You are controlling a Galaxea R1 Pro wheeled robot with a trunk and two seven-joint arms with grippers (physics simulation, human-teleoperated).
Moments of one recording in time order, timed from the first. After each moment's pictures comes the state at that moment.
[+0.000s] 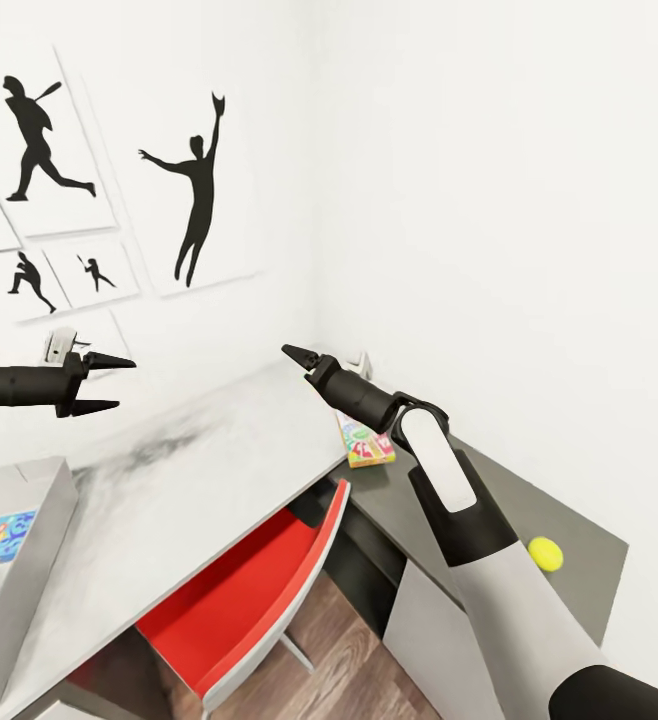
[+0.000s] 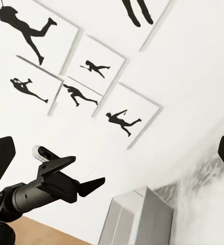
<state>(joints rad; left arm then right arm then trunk) -1.15 0.88 -0.60 -1.00 2.12 1.05 0.18 -0.84 0.15 0.30 -1.31 -1.21 0.59 -0.03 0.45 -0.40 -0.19</state>
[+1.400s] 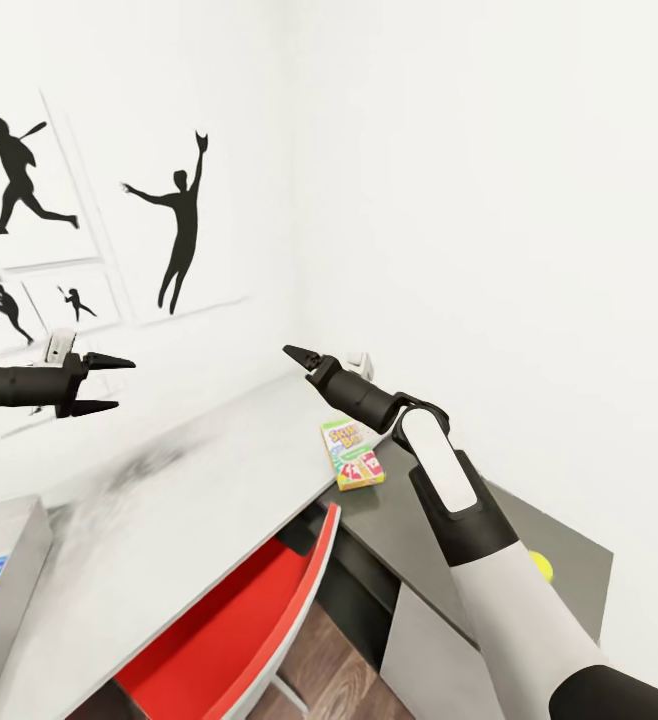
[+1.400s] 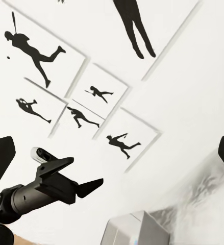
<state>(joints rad) -1.15 0.88 -0.60 -0.99 2.12 1.05 0.18 -0.84 0.15 0.30 -1.30 -1.21 0.59 -0.03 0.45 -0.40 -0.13</state>
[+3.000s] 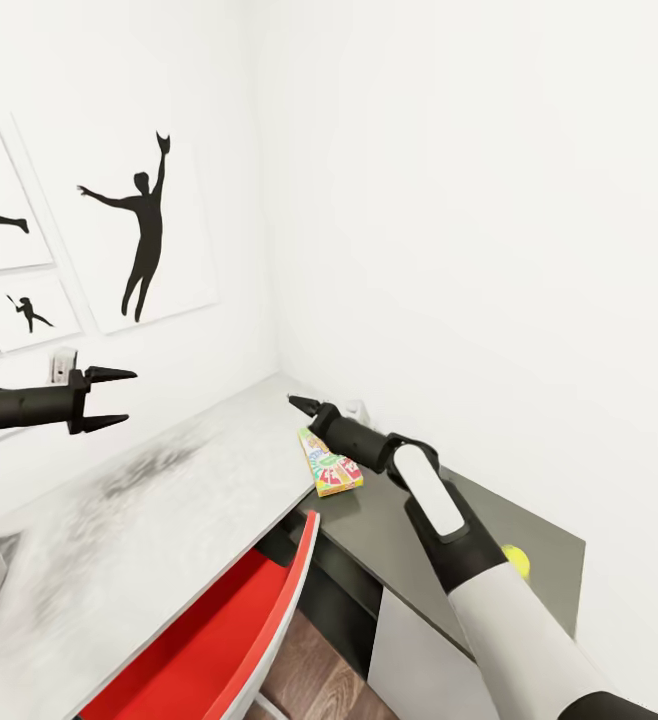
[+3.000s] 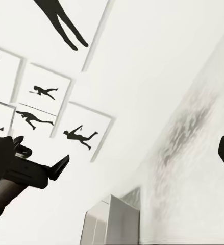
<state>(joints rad) -1.09 0.84 -0.60 -0.86 2.11 1.05 0.01 -0.77 0.15 0.29 -1.12 -1.22 0.59 0.01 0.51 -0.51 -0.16</state>
